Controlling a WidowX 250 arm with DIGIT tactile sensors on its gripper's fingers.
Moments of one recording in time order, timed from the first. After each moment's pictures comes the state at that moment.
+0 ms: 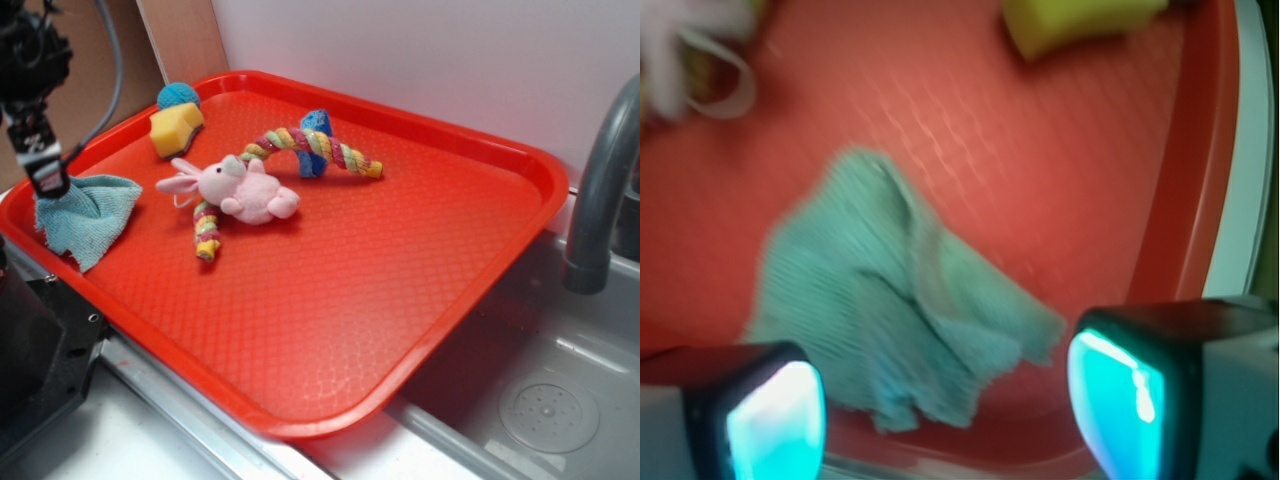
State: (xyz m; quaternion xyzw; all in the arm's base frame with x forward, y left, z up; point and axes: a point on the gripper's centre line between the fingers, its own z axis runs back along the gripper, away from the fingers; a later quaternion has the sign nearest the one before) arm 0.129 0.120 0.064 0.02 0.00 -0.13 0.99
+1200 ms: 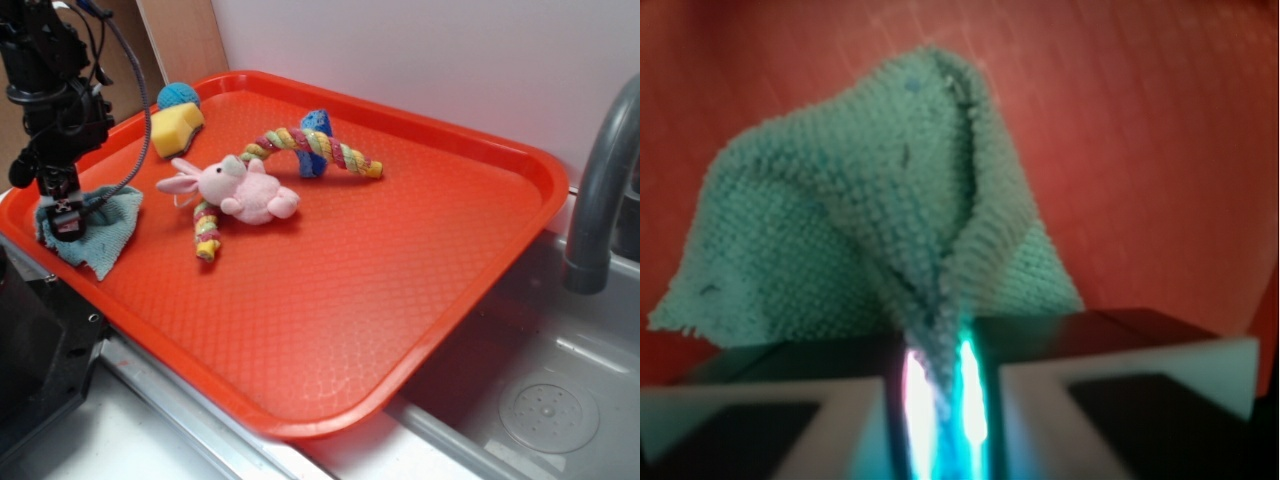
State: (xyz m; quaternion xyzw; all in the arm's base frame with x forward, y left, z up) arm 0.124 0.092 0.033 0.04 0.08 -0.17 0.98
